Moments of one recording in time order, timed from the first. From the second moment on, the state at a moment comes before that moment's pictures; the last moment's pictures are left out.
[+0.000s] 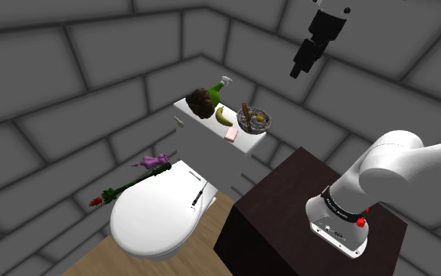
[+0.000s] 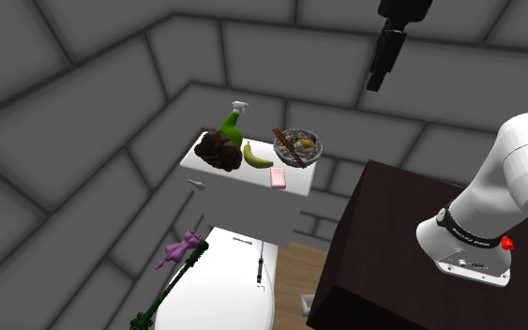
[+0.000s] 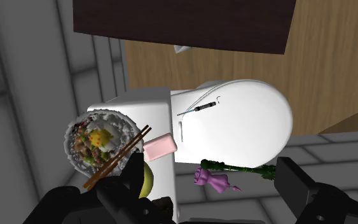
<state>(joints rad) 0.02 -0.74 -0.07 -2.38 0.04 1.67 -0.12</state>
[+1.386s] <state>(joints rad) 0.03 -0.13 -0.11 -2.36 0.07 2.26 -0.17</state>
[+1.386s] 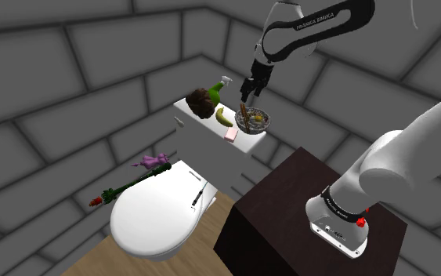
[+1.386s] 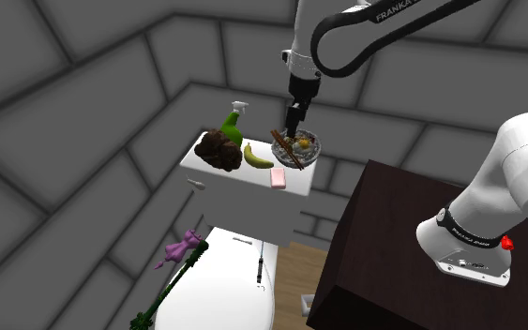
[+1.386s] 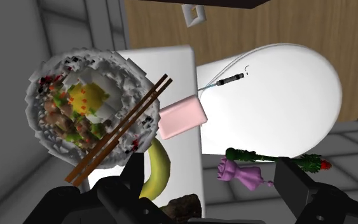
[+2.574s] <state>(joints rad) -0.01 0.58 -0.10 -1.89 0.17 2.50 -0.24</state>
